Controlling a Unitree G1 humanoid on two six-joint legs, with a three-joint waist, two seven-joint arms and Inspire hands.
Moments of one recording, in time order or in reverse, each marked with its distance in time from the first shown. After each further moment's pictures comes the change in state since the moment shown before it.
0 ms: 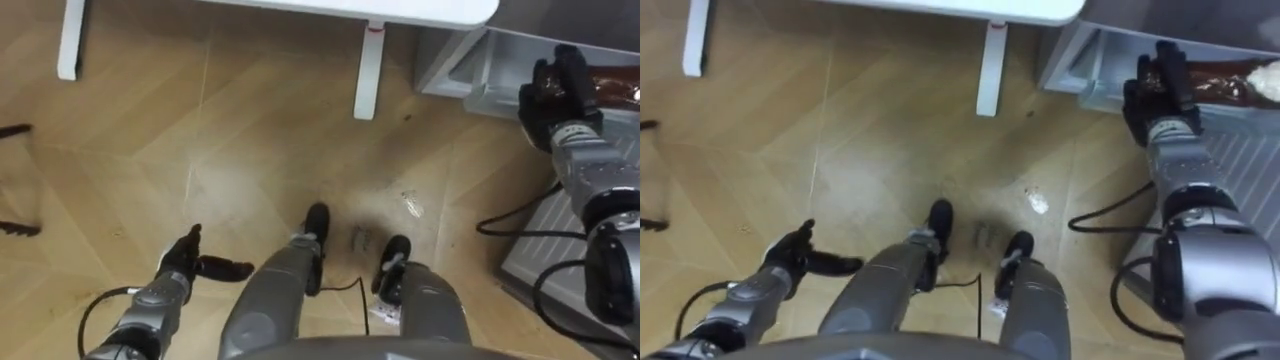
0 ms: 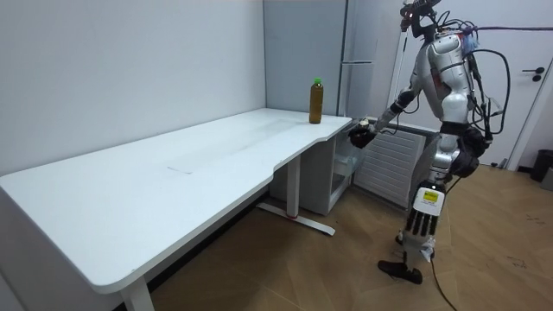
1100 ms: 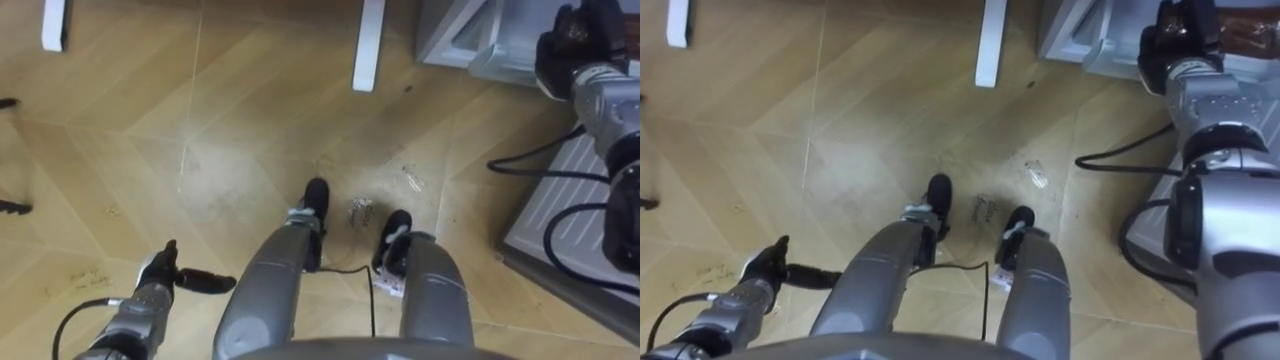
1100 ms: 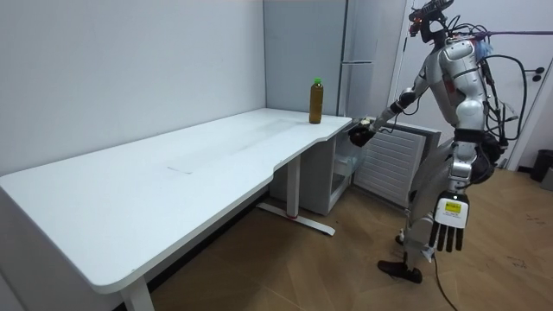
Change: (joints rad) left arm 0.002 0.026 -0.029 0.018 0.002 0.032 0.060; right arm -0.157 -0.046 -0.018 0.044 0.069 0.024 -0.130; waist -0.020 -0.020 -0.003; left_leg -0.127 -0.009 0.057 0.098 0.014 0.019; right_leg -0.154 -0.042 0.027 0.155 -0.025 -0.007
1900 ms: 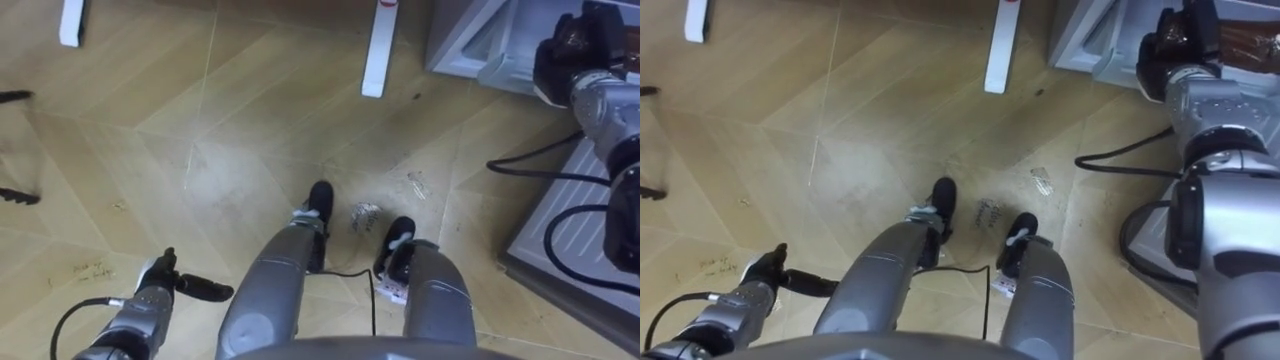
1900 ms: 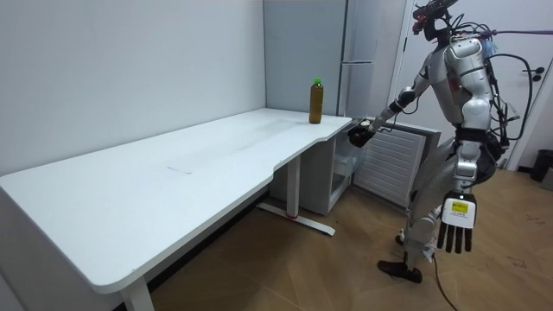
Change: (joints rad) left arm -0.003 0.006 -0.065 -0.020 0.018 0.072 0.026; right arm 0.001 -0.005 0.000 0.047 0.067 0.009 -0.027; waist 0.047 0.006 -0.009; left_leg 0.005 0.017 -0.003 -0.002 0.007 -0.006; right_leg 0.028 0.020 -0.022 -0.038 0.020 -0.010
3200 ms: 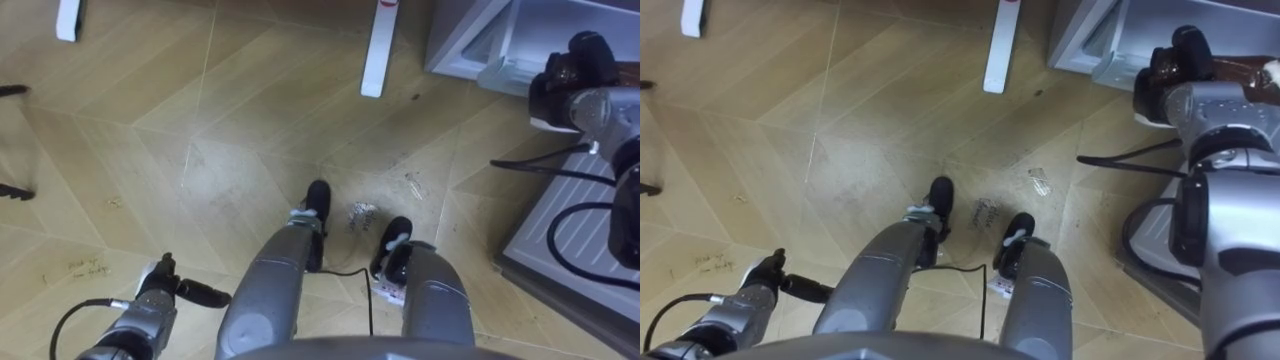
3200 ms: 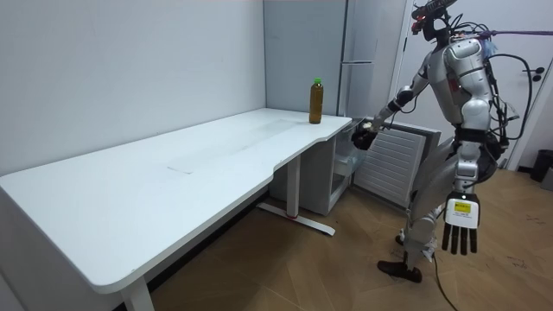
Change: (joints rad) left arm 0.001 -0.002 -0.042 0.000 0.003 0.036 0.058; right arm -0.027 -0.014 0.000 0.018 -0.040 0.032 -0.231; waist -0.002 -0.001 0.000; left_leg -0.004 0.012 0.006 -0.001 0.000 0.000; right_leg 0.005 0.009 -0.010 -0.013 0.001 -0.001
